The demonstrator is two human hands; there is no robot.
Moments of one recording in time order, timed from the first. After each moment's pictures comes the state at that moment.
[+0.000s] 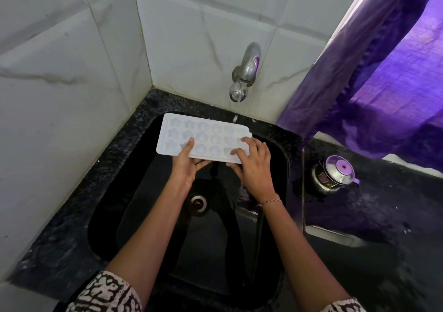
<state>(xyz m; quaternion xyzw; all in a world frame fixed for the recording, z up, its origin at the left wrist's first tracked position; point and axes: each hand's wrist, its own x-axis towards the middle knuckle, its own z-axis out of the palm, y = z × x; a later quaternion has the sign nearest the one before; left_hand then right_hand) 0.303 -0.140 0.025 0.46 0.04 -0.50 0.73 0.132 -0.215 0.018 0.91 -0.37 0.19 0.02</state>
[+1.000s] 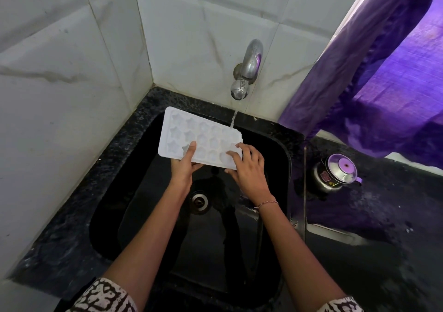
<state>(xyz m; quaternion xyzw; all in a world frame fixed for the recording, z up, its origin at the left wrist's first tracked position) 0.297 -0.126 0.015 0.53 -0.06 -0.41 0.74 0.139 -0.207 -0.003 0.92 -0.38 0.12 0.01</state>
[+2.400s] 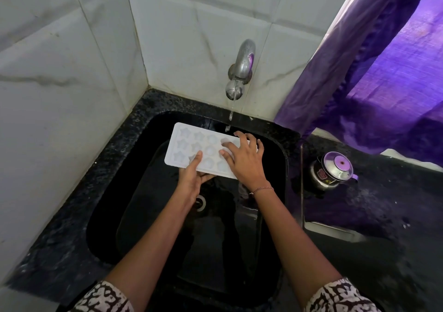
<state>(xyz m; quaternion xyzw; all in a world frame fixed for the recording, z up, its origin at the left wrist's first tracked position) 0.275 -0.124 0.008 0.47 0.00 -0.52 0.71 0.156 -0.222 0.020 0.90 -0.43 0.11 -0.02</state>
